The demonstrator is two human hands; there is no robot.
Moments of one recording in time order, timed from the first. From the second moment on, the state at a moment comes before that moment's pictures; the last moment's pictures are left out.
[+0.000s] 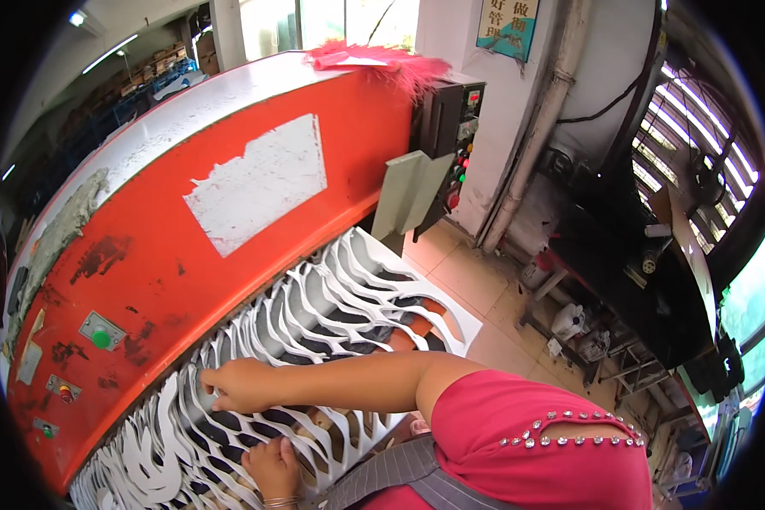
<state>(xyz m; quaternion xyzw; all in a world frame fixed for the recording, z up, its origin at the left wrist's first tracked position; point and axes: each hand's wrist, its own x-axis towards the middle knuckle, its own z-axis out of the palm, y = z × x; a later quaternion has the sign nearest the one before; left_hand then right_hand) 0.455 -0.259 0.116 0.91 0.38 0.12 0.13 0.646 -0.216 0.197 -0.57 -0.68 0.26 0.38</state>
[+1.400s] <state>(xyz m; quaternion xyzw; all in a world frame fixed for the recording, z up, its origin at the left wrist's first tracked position) 0.783 -0.275 0.081 0.94 0.25 0.13 0.21 0.956 -0.328 0.071 -0.80 -0.36 0.18 0.44</state>
